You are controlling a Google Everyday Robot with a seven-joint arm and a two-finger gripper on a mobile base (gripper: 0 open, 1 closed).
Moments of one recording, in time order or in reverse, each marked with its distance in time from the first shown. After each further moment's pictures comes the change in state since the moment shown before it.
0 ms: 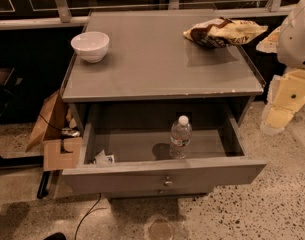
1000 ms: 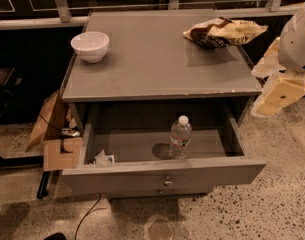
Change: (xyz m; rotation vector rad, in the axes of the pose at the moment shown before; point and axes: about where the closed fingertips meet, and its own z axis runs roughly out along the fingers) arm 0.001 0.000 0.004 0.019 -0.014 0.019
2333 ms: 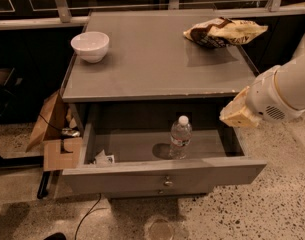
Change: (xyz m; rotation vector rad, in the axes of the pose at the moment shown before) arm -0.005 0.006 0.106 0.027 -0.251 0.191
